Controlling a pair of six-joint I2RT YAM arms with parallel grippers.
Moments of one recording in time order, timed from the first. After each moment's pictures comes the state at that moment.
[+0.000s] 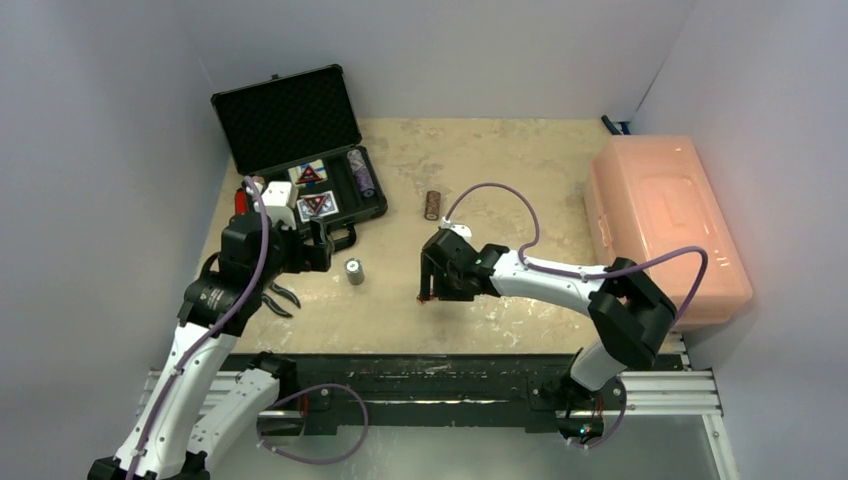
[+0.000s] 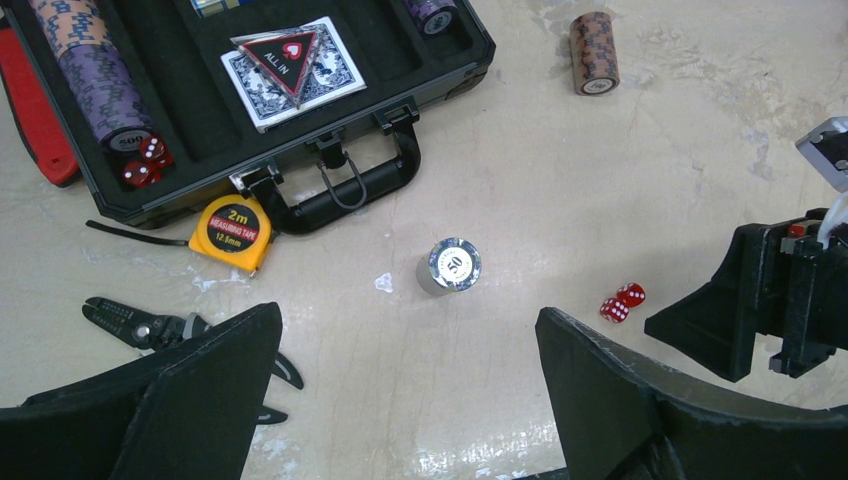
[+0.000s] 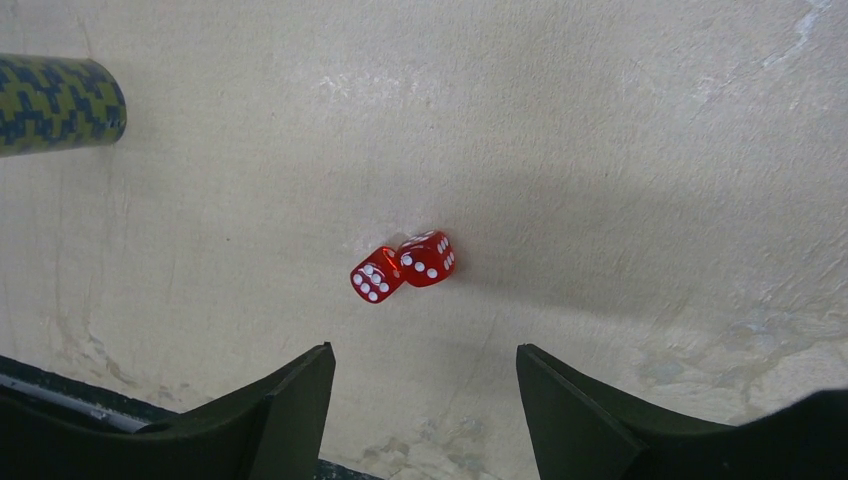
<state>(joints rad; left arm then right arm) -0.30 0.72 0.94 -0.74 -0.07 -0.22 0.93 1.57 0.98 -0.45 0.14 0.88</state>
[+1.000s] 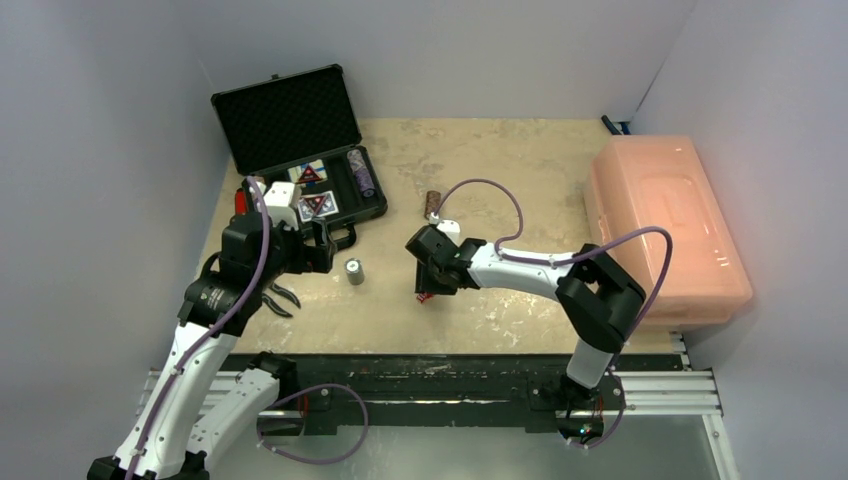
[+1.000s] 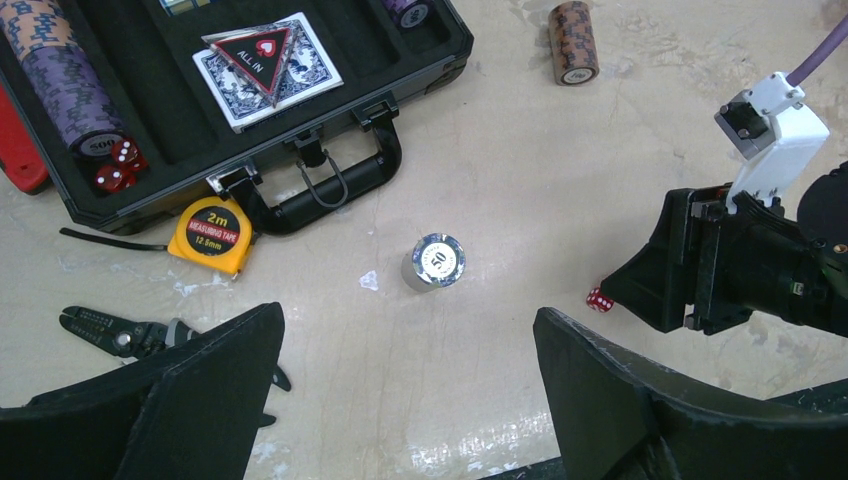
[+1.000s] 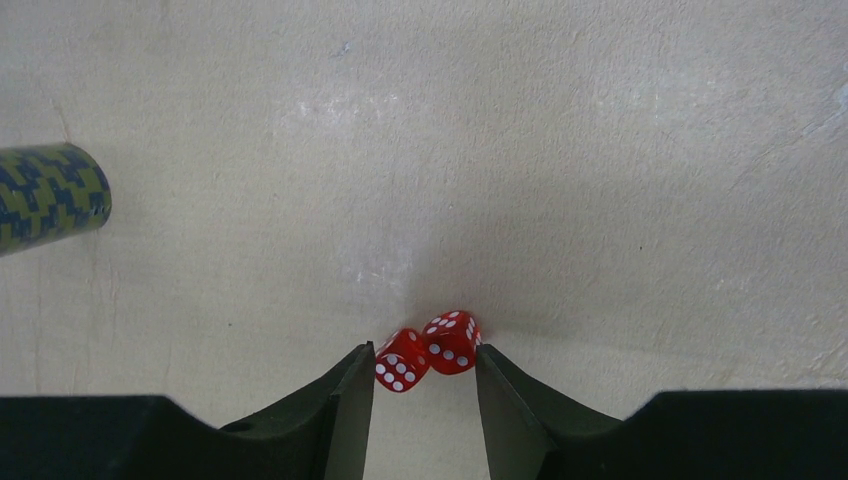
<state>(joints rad) -0.31 0.72 0.94 -0.74 -0.03 -0.22 0.94 1.73 1.09 -0.45 0.22 0.92</state>
